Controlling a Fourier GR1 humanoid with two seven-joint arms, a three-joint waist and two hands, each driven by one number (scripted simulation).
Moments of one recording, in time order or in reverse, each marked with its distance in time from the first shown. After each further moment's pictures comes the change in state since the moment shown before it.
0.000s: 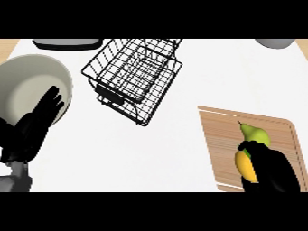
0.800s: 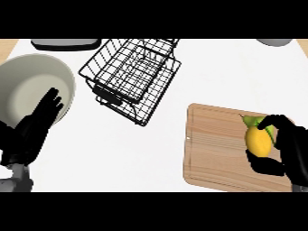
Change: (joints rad) left arm 0.018 -0.027 0.018 -0.011 -0.030 -0.002 -0.004; right arm -0.070 0.057 -0.191 -0.148 -0.014 -0.174 0.009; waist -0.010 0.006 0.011
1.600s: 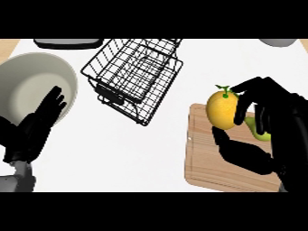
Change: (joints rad) left arm -0.022 -0.018 0.010 0.019 -0.013 -0.028 0.003; right arm -0.404 0.200 0.099 -0.296 -0.077 0.217 0.259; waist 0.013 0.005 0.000
